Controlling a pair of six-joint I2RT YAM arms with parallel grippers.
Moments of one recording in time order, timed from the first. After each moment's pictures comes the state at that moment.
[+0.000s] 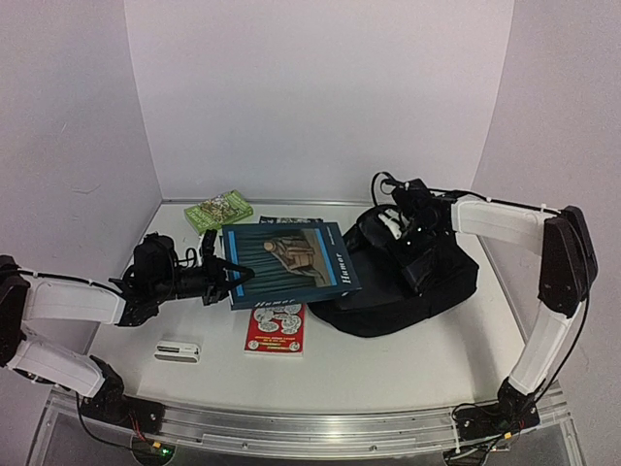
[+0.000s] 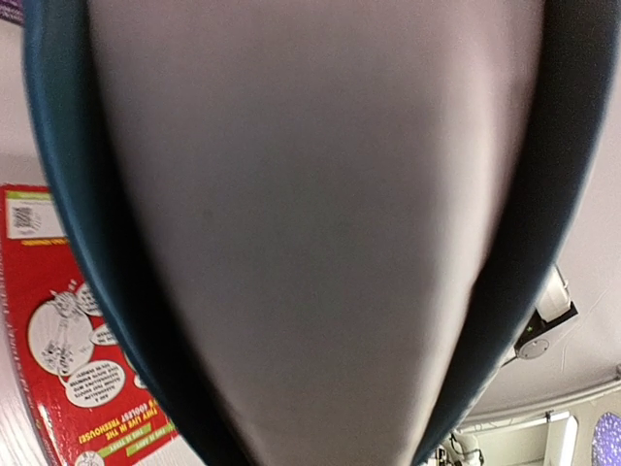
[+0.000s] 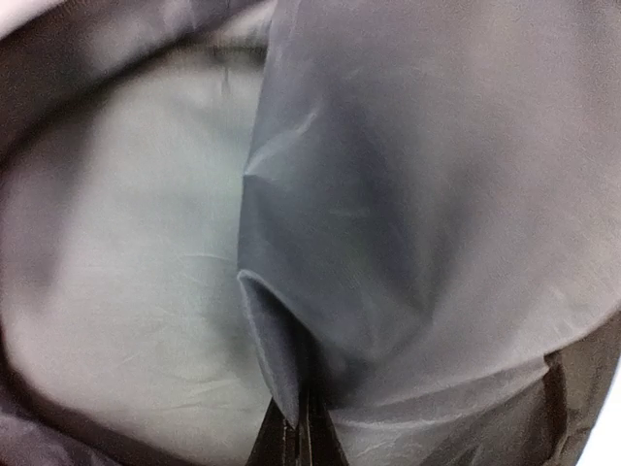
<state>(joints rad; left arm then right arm) -0.60 1.27 0.46 0.58 0.55 -1.10 0.52 1.81 1.38 -0.70 0.11 -0.15</state>
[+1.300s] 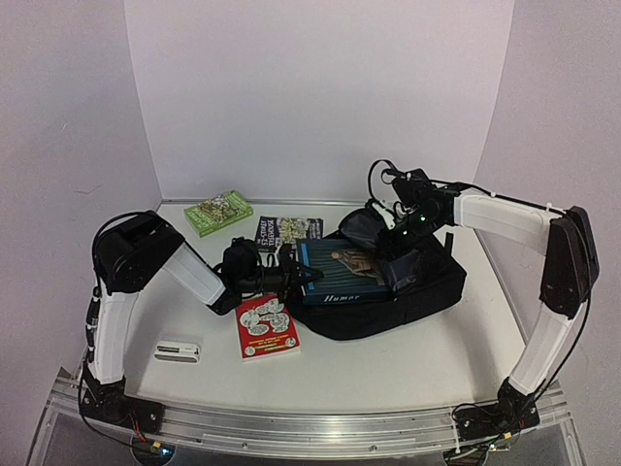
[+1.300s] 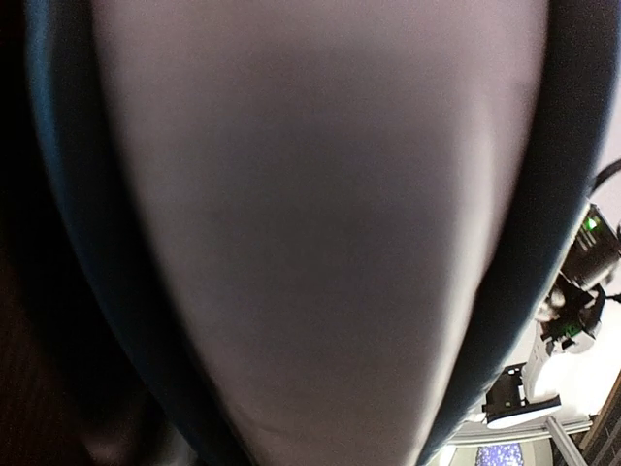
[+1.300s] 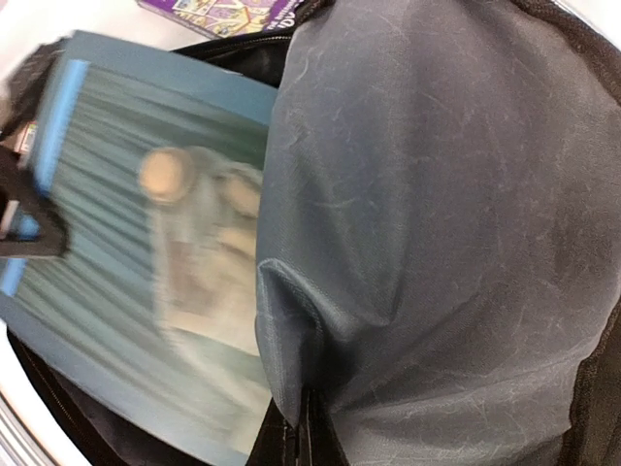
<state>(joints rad) -0.74 2.18 1.01 1.04 0.63 -1.47 0.53 1.79 1.45 -0.71 -0.16 -0.05</state>
